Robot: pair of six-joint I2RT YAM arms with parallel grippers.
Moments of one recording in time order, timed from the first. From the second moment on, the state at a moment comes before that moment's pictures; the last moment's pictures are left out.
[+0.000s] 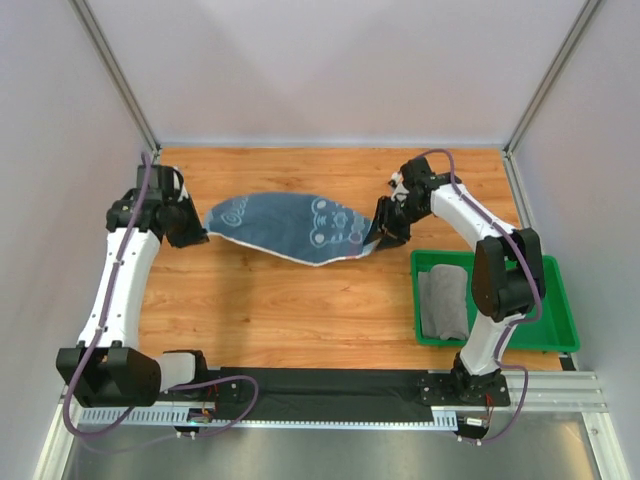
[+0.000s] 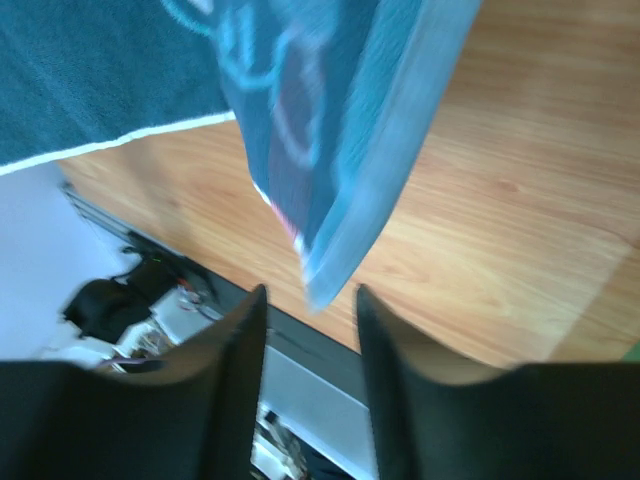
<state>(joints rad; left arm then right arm) 0.02 1.23 1.31 -1.05 0.10 -0.37 0.27 1.82 1.44 -0.88 -0.56 0.51</state>
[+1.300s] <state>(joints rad) 0.17 1.66 1.04 -0.89 0.04 -0.43 0.24 2.28 1.84 -0.92 -0.29 0.46</state>
